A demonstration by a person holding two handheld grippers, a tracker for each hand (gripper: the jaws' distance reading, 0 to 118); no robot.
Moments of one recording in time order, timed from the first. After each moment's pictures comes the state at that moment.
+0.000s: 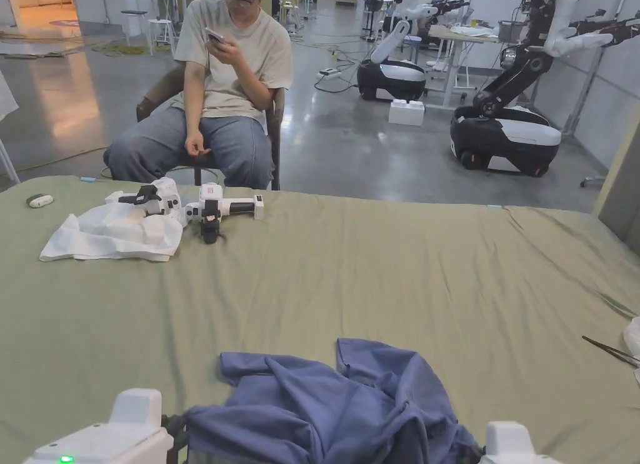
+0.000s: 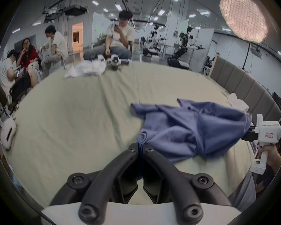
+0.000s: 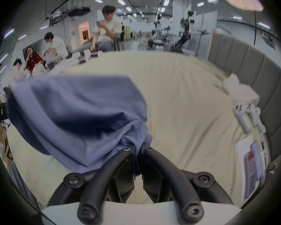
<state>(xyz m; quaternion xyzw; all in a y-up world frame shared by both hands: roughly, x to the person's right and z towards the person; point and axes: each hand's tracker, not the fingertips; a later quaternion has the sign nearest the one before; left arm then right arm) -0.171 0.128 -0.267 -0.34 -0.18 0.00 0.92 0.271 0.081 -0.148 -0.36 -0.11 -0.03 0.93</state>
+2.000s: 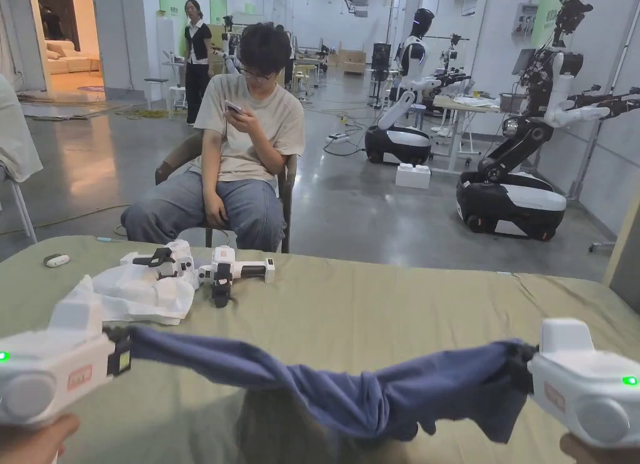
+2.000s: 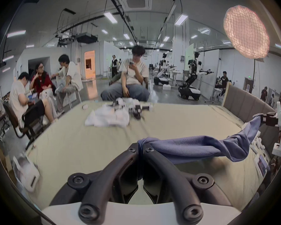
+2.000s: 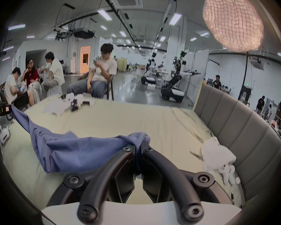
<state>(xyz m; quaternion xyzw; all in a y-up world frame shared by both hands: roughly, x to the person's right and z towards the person) -0.233 0.228 -0.361 -0.23 -0.13 0.00 0.97 0.305 0.242 -0.216 -0.24 -0.14 0.04 0.96</state>
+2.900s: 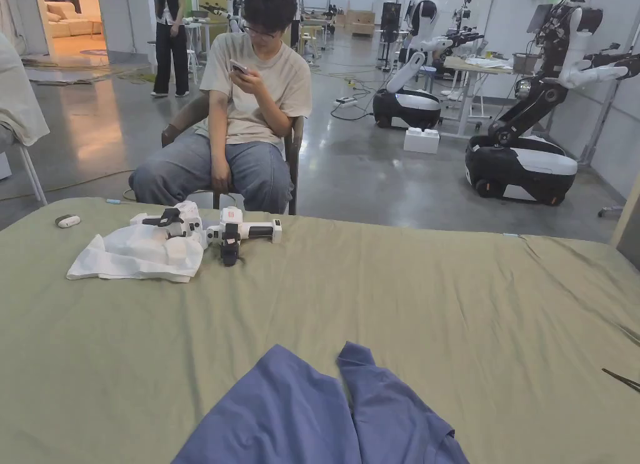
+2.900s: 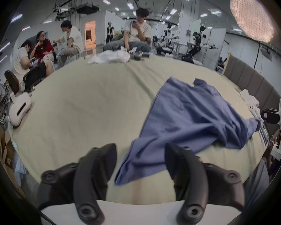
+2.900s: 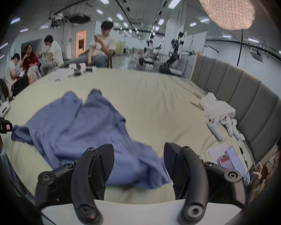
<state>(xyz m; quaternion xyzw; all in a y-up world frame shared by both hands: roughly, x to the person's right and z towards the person) -0.263 0.075 -0.228 -0.35 -0.12 0.01 0.93 0.241 0.109 -0.086 -0.28 -0.16 0.03 0.95</state>
